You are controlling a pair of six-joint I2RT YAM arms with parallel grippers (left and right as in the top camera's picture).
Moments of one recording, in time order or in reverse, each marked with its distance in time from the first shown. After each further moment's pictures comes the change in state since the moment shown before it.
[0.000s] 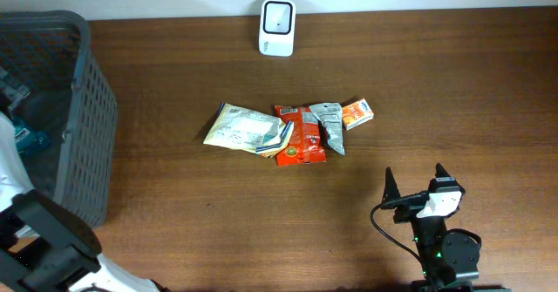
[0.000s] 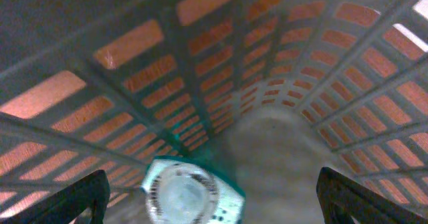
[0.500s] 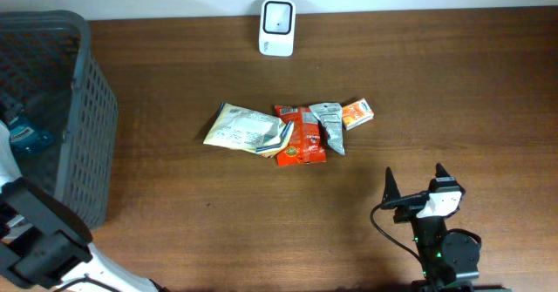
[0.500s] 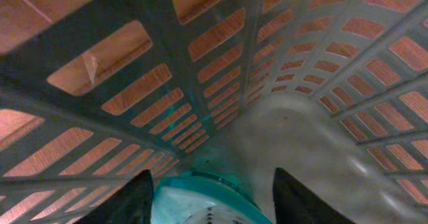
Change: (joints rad) left arm 0.044 0.090 0.000 0.035 0.077 0.054; right arm 0.000 0.000 0.000 0.000 0.000 0.000
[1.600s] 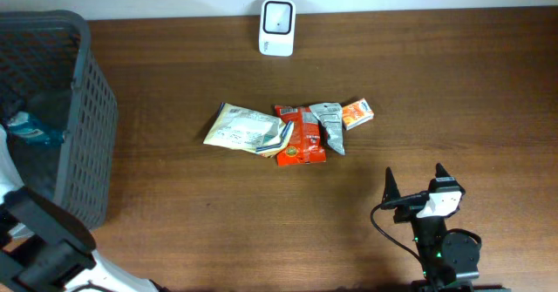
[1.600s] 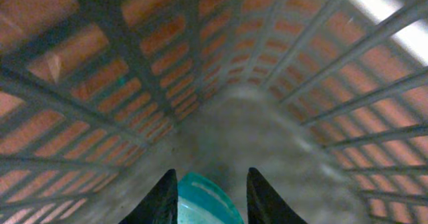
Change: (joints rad) left arm -0.001 -0.065 0.006 -0.046 0.135 -0.009; right arm 0.000 0.000 0.000 0.000 0.000 0.000
